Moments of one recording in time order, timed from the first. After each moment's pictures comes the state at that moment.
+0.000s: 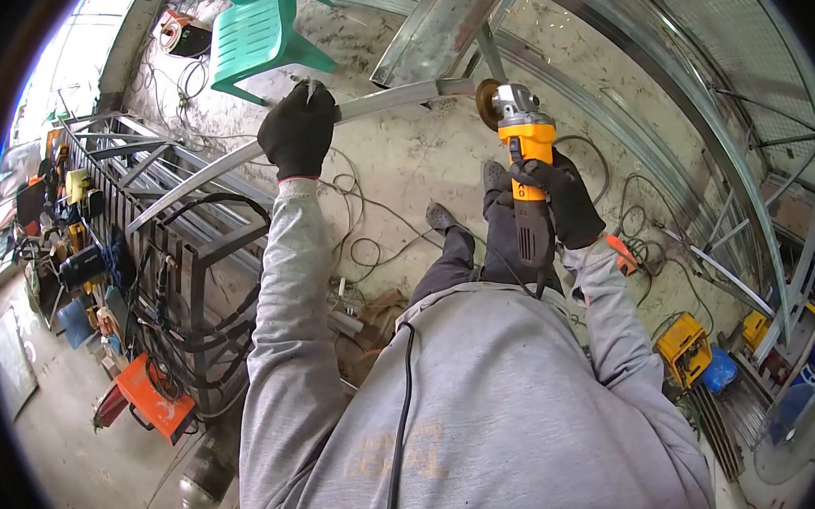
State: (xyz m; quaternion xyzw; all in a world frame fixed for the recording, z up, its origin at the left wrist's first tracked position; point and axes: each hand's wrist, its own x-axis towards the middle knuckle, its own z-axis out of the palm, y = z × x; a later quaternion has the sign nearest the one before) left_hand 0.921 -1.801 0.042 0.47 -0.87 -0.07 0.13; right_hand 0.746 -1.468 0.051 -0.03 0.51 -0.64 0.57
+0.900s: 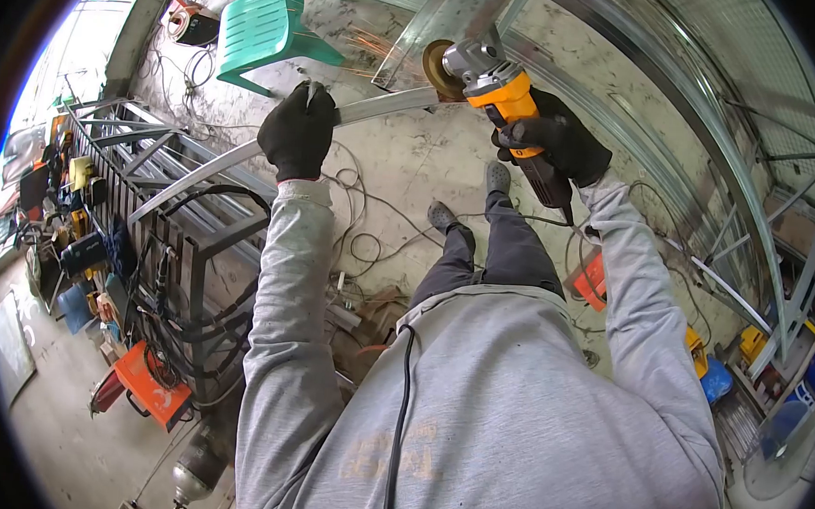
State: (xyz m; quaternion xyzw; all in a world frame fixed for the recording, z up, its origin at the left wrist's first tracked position) left_hand 0.922 -1.797 0.037 0.46 -0.86 -0.08 0.19; right_hand 0.664 -1.525 0.031 -0.27 0.48 -0.58 0.60
